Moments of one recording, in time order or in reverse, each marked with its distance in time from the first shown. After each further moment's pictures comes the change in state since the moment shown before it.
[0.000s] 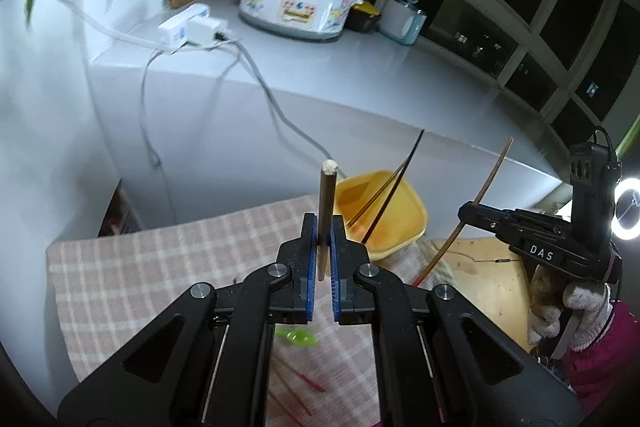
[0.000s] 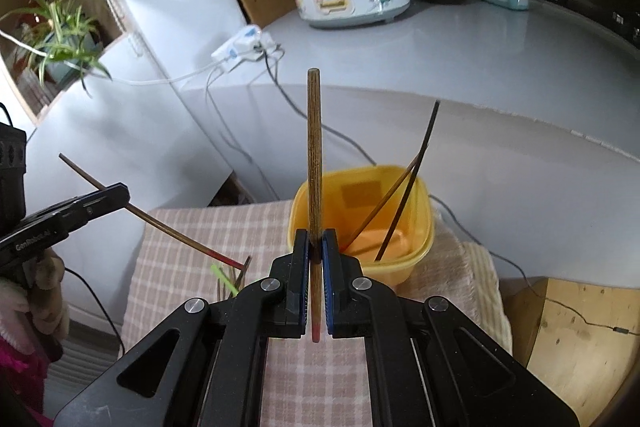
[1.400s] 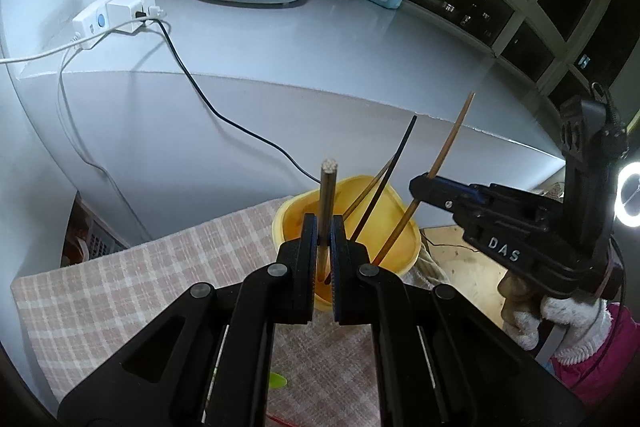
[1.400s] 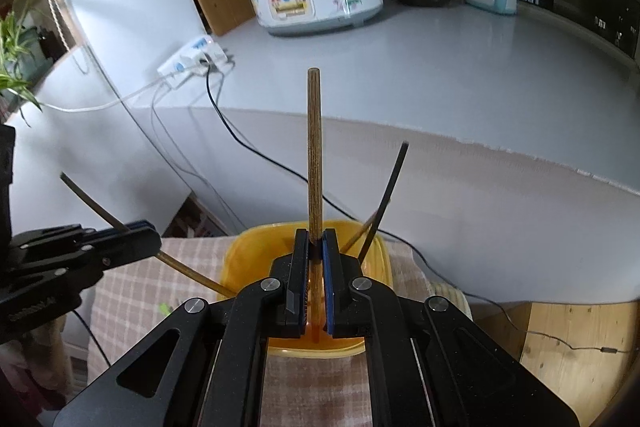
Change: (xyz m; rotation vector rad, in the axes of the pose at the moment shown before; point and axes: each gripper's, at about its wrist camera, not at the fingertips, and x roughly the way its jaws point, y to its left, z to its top) left arm 0.103 -0.042 0.024 0.049 0.120 -0.022; right arm 0.061 -0.042 0.039 0.005 -0.002 -0.089
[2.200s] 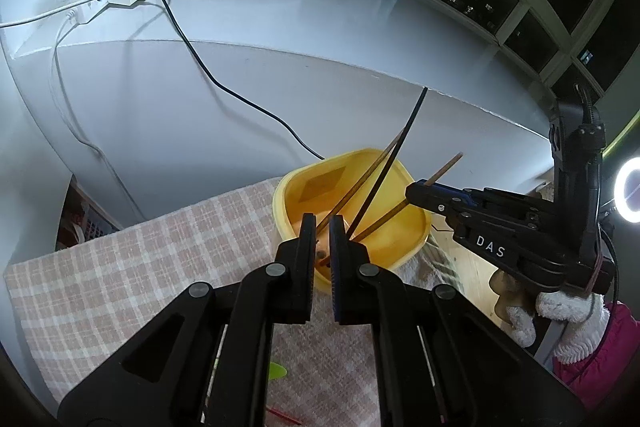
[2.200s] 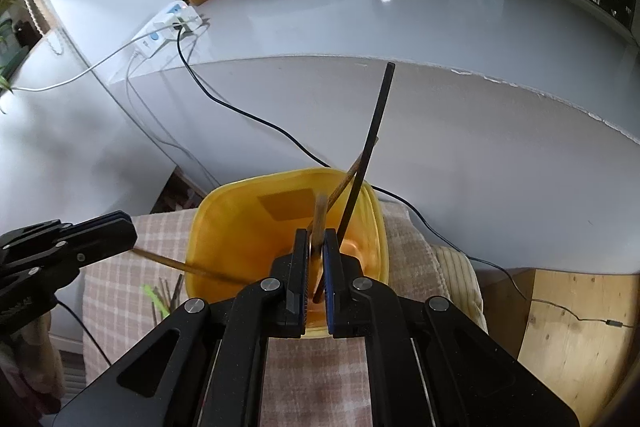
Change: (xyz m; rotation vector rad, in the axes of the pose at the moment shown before) left arm 0.011 0.004 -0.013 -0.010 0.049 0.001; right arm 0.023 -0.013 -0.023 0.050 0.101 -0.026
